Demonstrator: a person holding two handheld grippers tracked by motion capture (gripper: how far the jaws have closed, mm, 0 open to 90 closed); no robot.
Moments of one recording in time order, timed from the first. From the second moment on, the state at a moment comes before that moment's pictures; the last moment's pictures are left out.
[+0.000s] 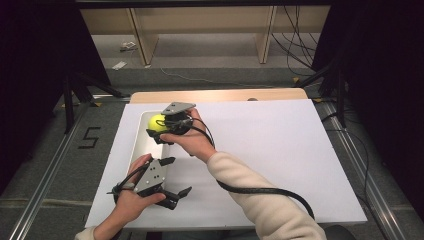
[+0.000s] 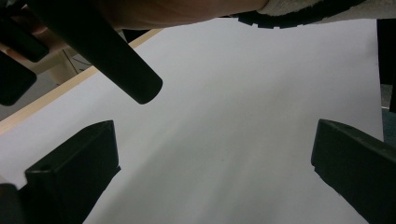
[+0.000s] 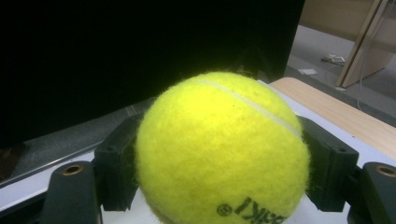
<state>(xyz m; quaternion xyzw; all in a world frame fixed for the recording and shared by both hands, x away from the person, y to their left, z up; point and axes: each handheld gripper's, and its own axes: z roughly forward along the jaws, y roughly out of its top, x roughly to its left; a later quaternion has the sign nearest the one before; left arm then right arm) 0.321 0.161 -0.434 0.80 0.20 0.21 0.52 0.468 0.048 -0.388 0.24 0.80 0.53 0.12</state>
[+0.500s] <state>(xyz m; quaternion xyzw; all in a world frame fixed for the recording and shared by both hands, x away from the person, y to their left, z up) 0.320 0.160 -0.434 0.80 0.20 0.21 0.52 0.470 0.057 -0.394 0.24 0.81 0.53 0.11</state>
